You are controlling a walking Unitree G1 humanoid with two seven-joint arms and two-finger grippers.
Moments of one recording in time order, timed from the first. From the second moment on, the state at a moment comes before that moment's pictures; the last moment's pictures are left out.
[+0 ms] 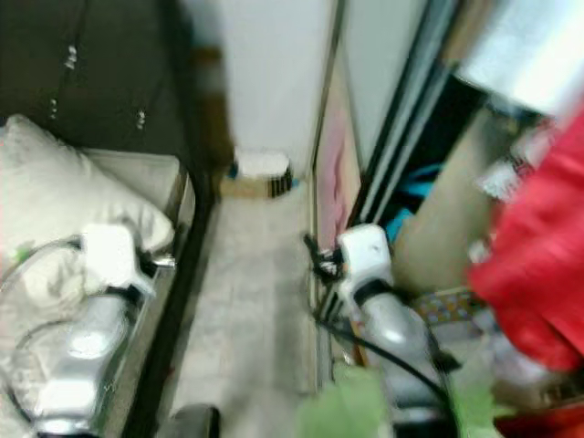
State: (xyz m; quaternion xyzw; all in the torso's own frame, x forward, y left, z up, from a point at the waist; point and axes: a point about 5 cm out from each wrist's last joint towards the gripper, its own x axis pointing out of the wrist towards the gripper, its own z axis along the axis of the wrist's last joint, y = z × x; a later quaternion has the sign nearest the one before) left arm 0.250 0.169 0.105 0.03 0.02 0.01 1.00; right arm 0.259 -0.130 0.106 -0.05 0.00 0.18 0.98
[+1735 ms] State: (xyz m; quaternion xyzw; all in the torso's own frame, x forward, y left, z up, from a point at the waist) left arm 0.260 0.151 0.114 0.01 -0.01 -0.02 1.00; right arm 0.261 -0.148 0.097 -0.06 0.01 0.16 0.99
